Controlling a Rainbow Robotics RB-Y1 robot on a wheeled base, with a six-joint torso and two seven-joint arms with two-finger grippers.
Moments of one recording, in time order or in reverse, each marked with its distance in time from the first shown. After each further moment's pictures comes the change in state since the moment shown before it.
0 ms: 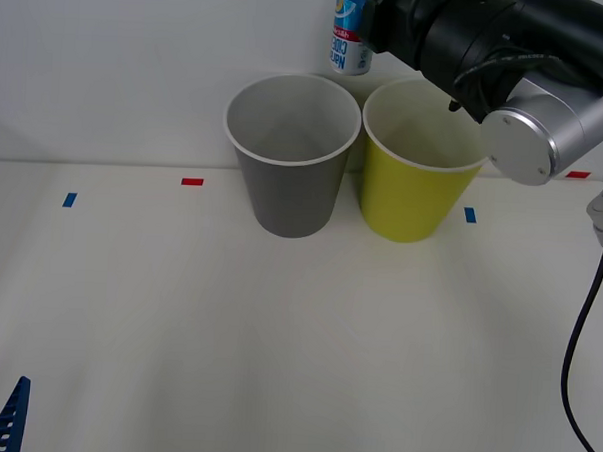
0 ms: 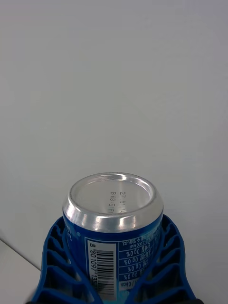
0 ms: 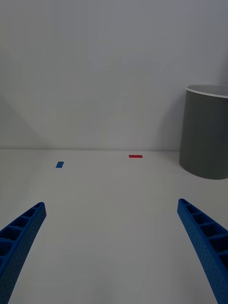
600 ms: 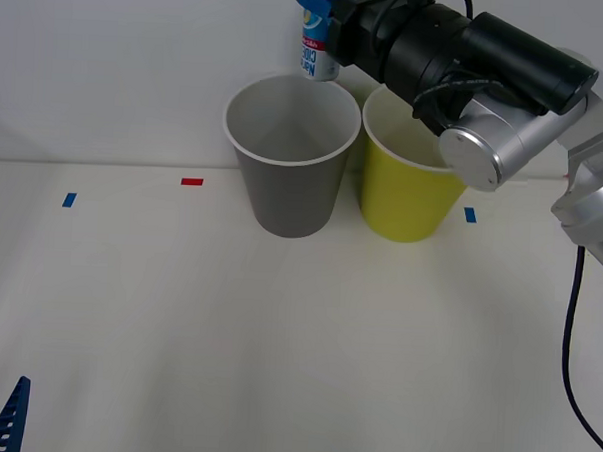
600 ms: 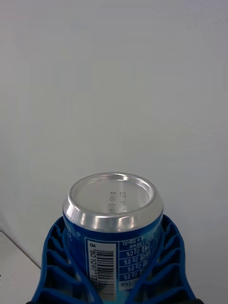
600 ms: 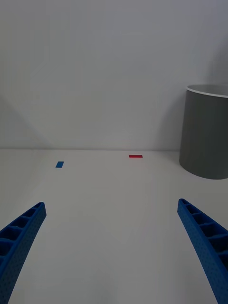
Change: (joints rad) right arm -0.078 -0.010 0.165 0.167 -0.004 -0.238 -0.012; left arm 0.000 0.000 0.000 0.000 0.000 0.000 0.000
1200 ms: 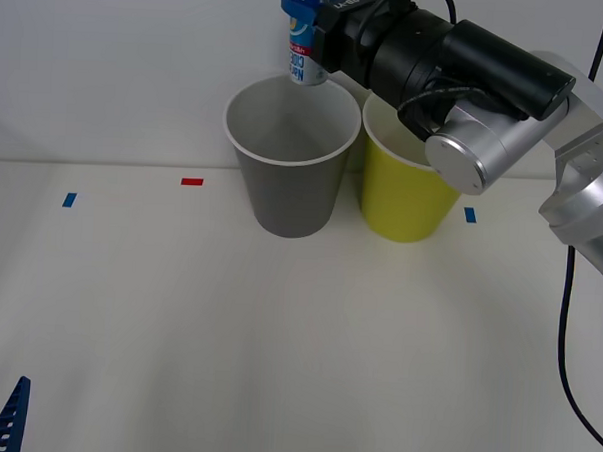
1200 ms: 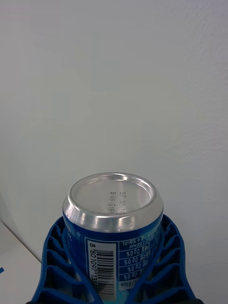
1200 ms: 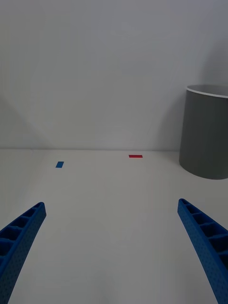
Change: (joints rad) right arm -0.023 0.013 0.038 0.020 0.026 -0.018 -0.005; left arm 0.000 0.000 0.000 0.000 0.000 0.000 0.000
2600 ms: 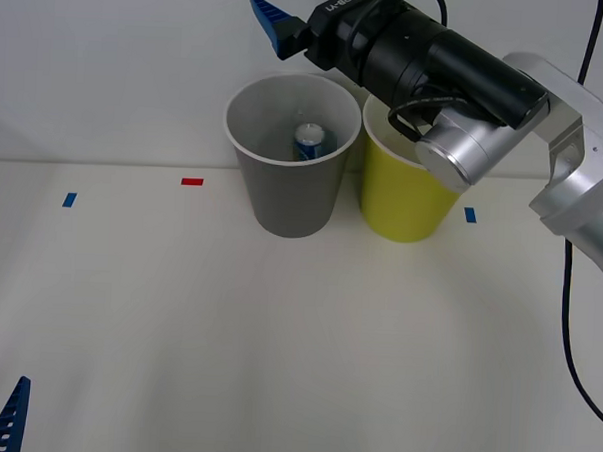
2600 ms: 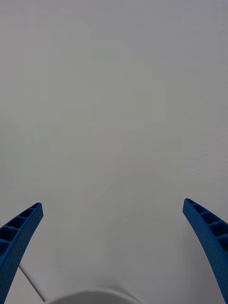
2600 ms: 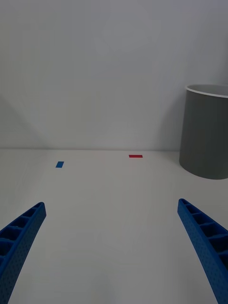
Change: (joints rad) right arm -0.055 -0.017 0.078 0.107 0.086 -0.159 -0.018; left arm 0.000 0.000 0.000 0.000 0.000 0.000 0.000
